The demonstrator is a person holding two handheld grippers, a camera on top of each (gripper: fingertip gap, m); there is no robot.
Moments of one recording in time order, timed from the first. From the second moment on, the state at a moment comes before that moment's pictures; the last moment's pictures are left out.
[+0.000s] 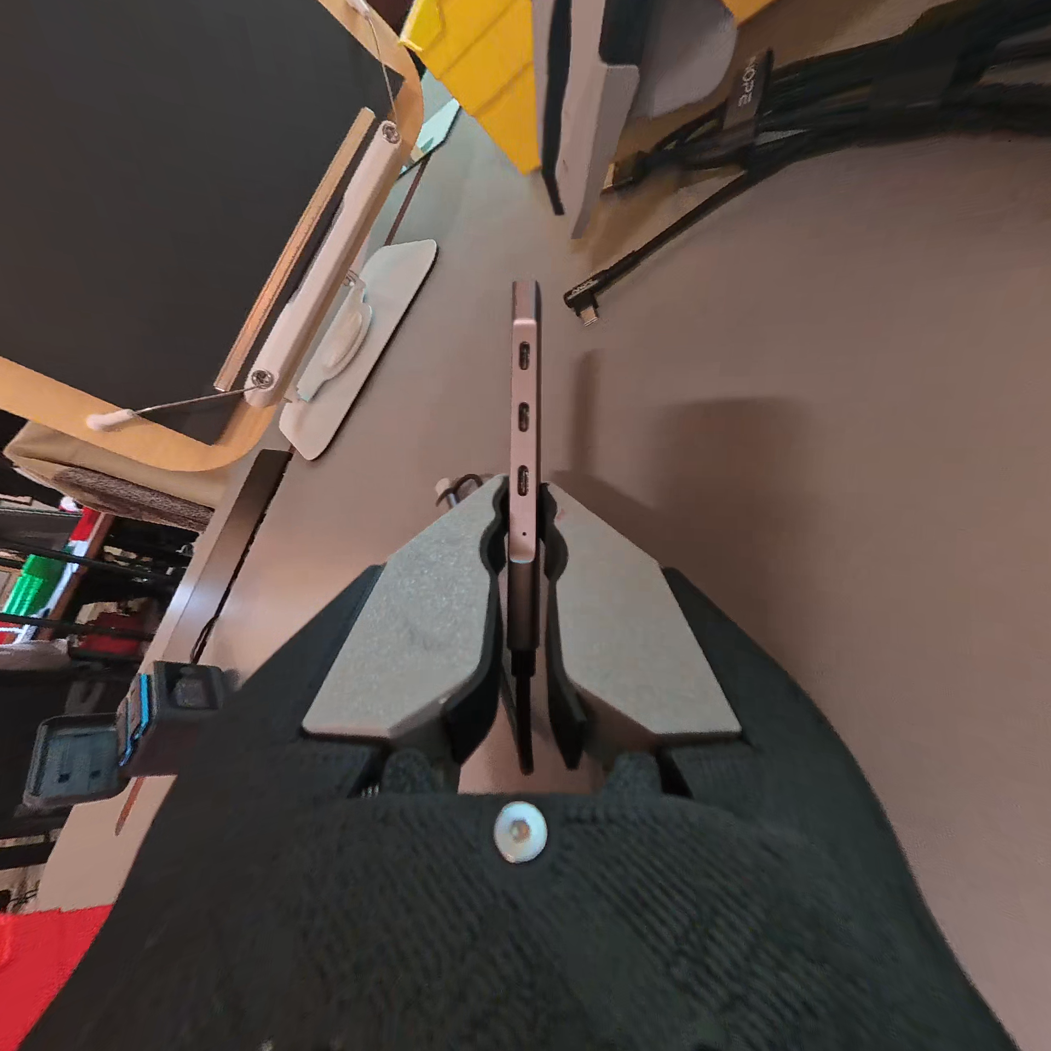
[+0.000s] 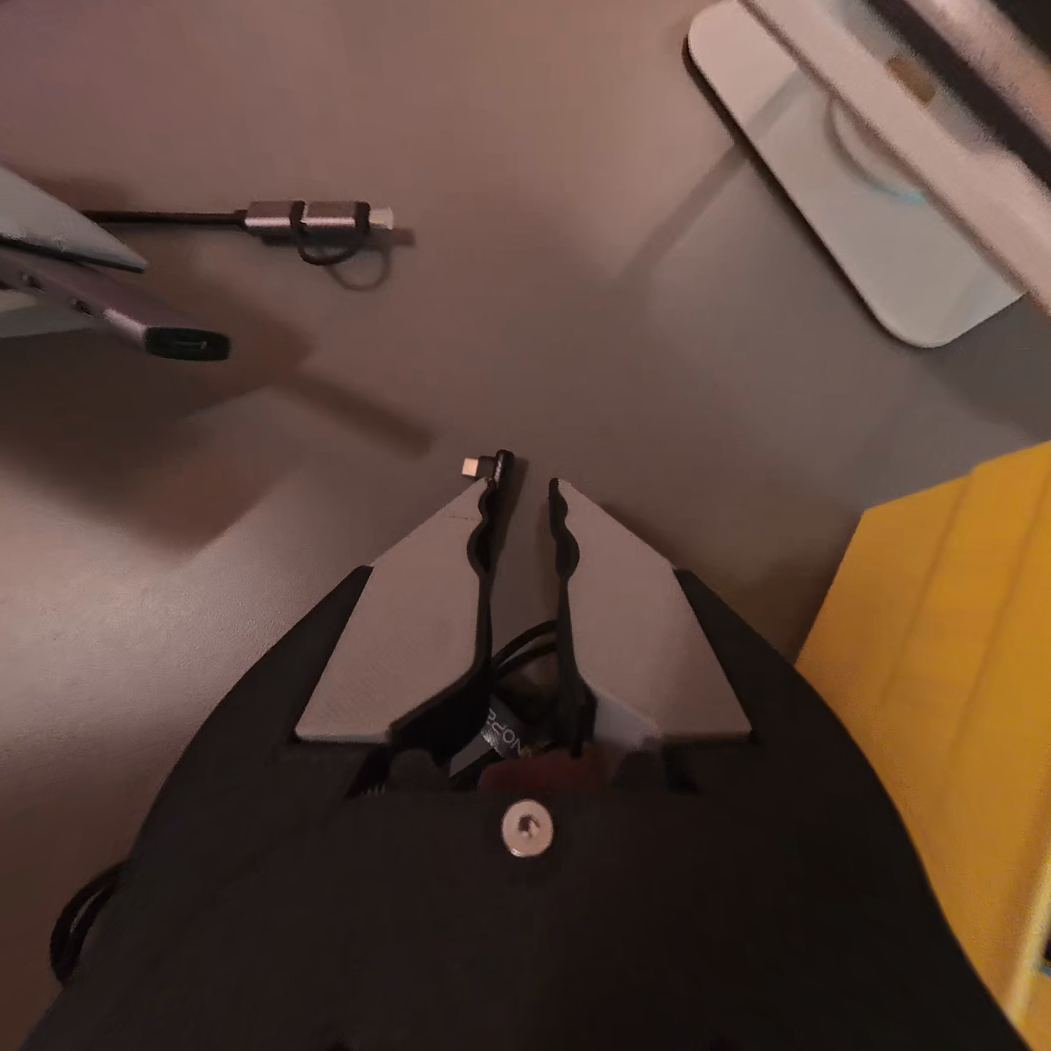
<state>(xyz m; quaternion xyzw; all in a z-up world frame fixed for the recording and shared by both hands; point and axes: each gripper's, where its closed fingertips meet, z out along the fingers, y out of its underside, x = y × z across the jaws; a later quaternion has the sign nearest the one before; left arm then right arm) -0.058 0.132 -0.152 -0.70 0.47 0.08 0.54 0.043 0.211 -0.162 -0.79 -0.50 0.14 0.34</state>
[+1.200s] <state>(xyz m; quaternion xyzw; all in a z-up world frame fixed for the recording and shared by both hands) -0.032 0.109 -0.187 -0.79 0.46 -0.15 0.39 -0.047 0.105 -0.136 -0.40 -0.82 0.05 0.41</state>
